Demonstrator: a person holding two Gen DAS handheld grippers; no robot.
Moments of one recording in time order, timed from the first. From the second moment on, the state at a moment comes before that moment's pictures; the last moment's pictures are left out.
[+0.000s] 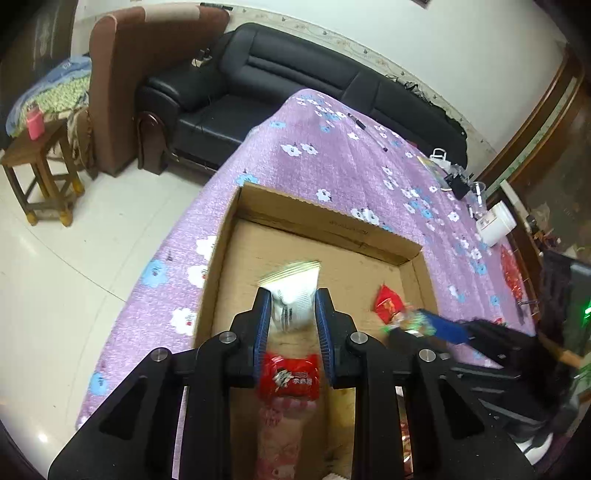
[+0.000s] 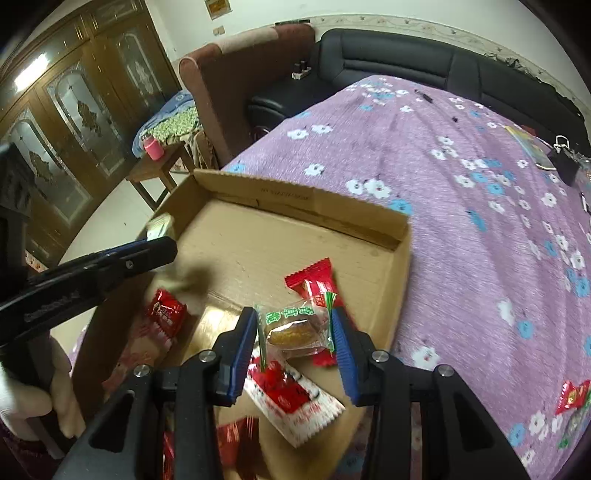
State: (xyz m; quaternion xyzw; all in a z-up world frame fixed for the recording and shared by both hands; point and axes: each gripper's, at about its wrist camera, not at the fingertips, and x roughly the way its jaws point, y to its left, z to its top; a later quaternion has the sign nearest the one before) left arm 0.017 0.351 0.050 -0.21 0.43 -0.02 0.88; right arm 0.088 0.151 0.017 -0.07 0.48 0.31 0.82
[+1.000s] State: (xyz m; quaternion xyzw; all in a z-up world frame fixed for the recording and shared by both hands) left arm -0.101 0.182 0.105 -0.10 0.38 -0.12 0.91; right arm 0.020 -0.011 0.036 -0.01 0.43 0.26 0.87
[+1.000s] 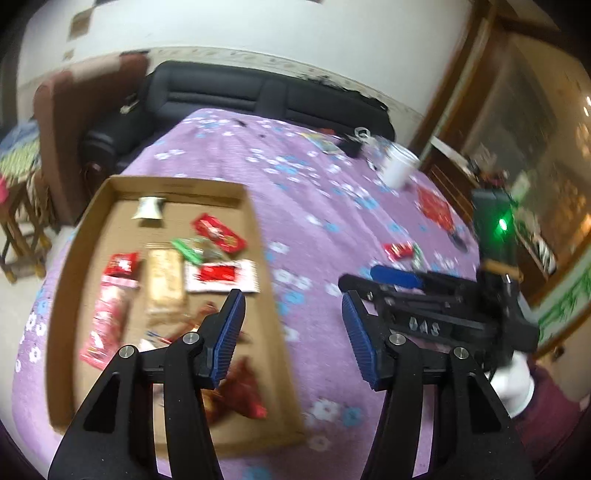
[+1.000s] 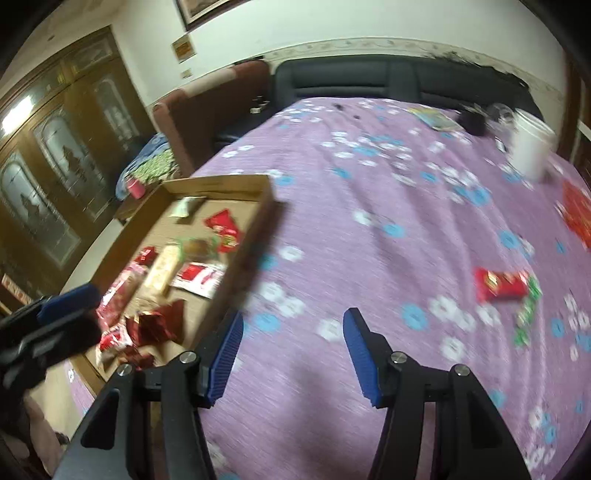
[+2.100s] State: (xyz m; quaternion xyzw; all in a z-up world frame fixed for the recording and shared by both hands) left arm -0.075 0.031 0.033 -0.01 0.49 -0.17 0.86; right arm 0.052 -0.243 0.014 0.16 0.42 0.10 0.89
